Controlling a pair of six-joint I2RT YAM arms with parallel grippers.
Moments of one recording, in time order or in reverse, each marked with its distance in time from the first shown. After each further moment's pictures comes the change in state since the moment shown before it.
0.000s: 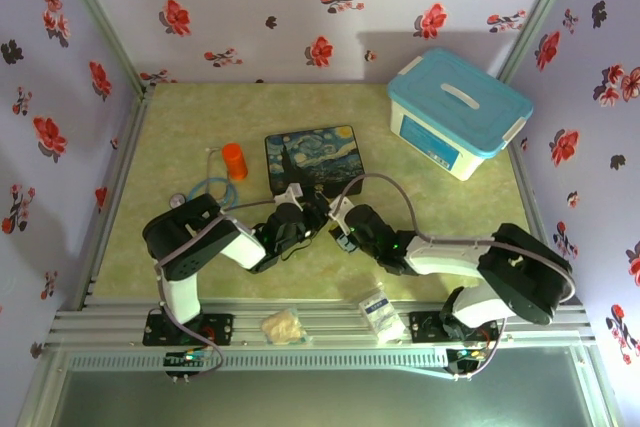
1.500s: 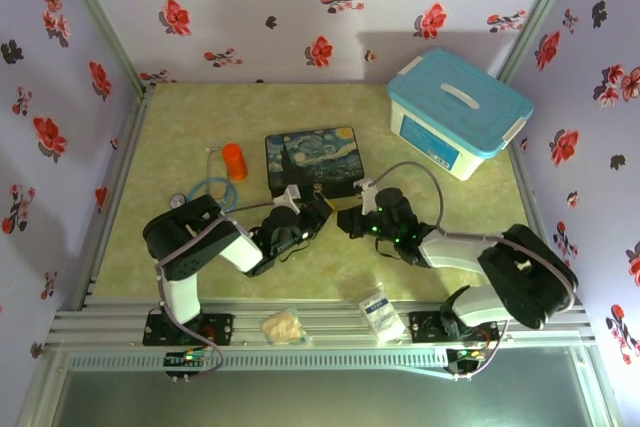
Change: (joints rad) left arm 0.004 0.004 -0.053 0.108 0.029 -0.045; right arm -0.221 -0.055 -0.053 0.168 -0.460 0.472
